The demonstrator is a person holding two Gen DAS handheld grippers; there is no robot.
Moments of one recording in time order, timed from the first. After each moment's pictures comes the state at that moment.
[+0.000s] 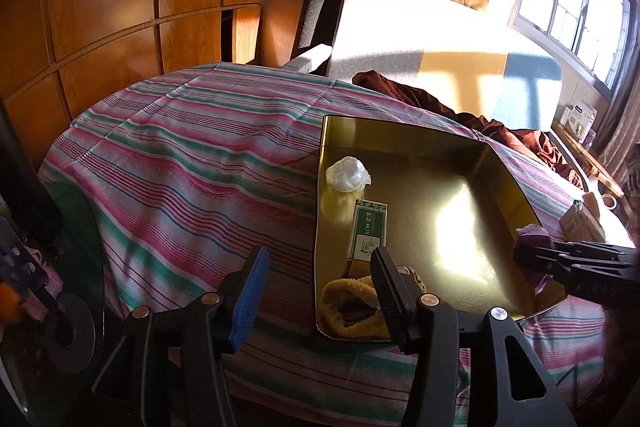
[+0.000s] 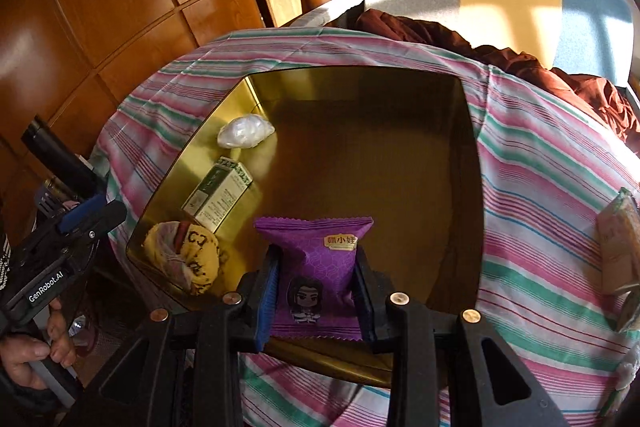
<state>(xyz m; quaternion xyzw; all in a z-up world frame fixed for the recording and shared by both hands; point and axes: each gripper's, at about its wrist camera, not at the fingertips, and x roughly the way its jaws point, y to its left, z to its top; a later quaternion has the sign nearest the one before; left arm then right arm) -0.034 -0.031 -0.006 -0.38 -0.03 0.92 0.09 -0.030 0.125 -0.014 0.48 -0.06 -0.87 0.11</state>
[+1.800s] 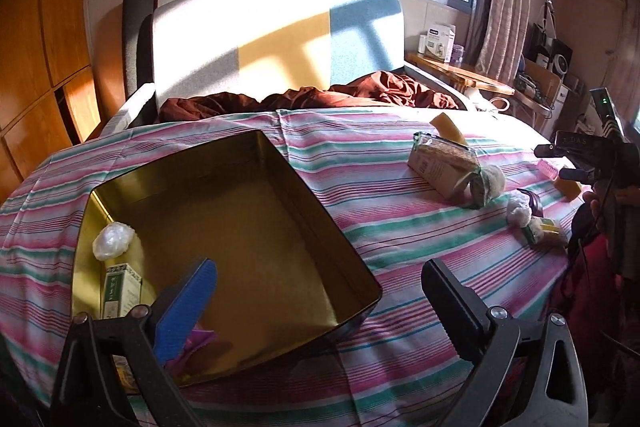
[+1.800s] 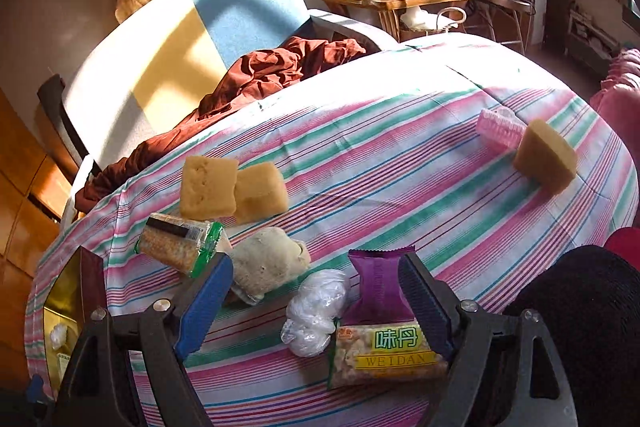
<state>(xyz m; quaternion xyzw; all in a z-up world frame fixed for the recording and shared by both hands) 0.014 0.178 0.022 -0.34 0.10 0.87 0.34 0.176 0.503 0.016 0.35 -0.33 -0.82 -0.31</state>
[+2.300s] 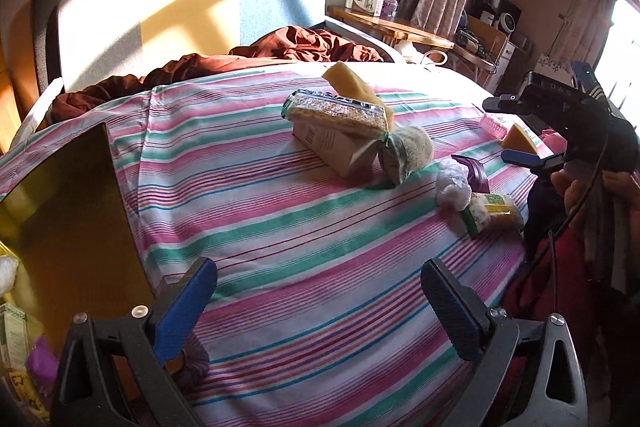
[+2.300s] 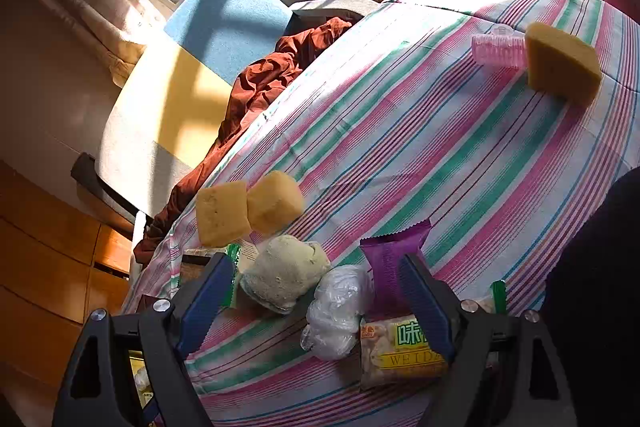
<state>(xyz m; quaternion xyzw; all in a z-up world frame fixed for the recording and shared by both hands) 0.025 0.305 -0.012 -0.41 0.13 0.79 0.43 0.202 0.526 -0.005 0.27 -0.47 -0.80 -0.25</state>
